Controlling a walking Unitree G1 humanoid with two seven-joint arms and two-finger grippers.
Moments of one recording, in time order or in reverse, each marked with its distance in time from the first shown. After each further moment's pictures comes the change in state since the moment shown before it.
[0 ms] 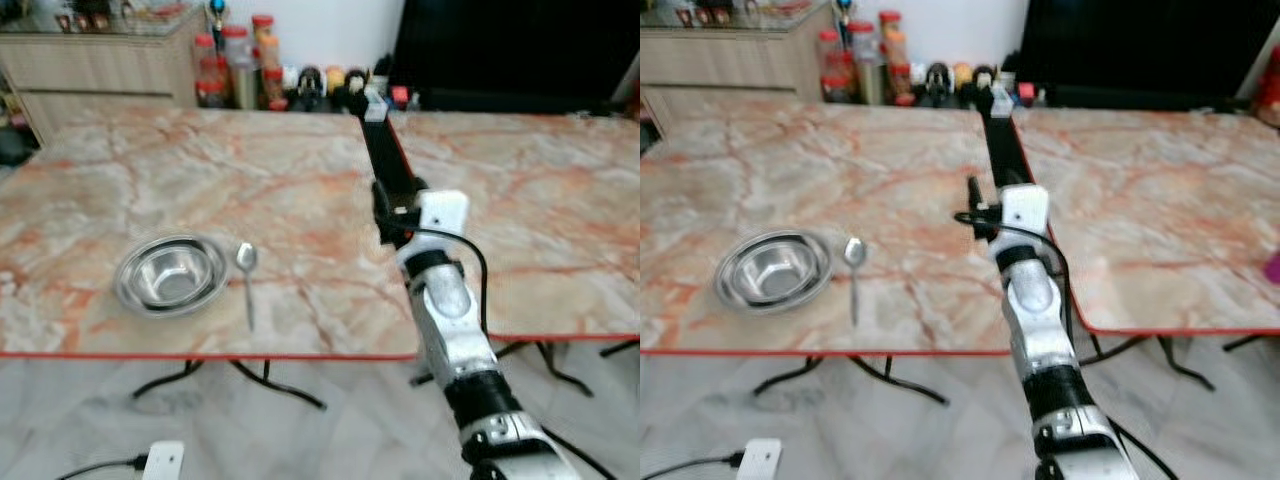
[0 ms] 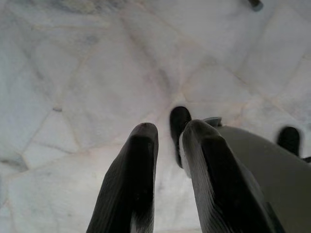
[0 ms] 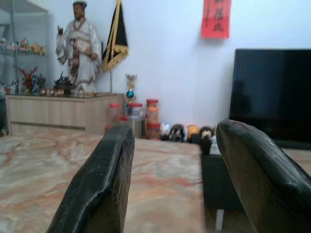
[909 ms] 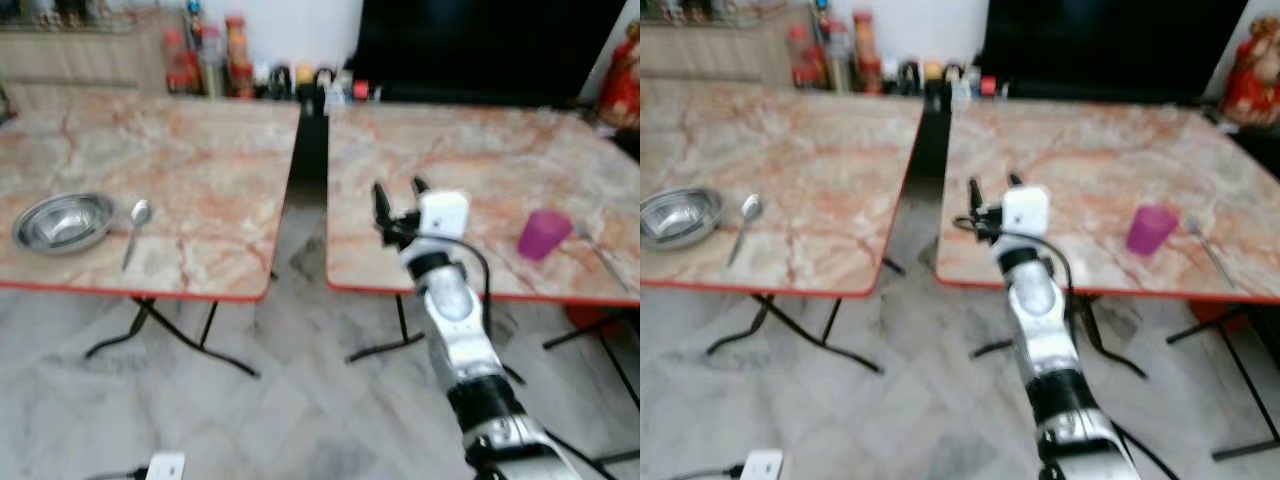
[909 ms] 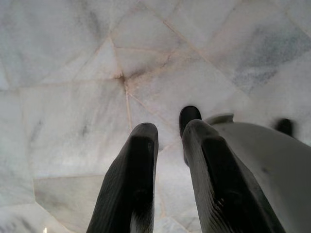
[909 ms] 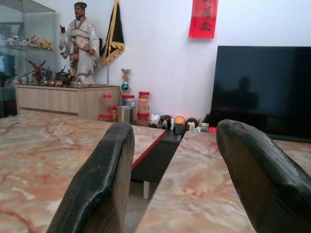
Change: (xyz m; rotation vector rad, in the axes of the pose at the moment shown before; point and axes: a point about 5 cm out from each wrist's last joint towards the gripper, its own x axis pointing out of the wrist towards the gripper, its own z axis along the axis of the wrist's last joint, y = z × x) left arm -0.002 0.003 -0.009 0.002 0.025 0.009; right arm -0.007 0.002 -0.008 -0.024 0.030 0.008
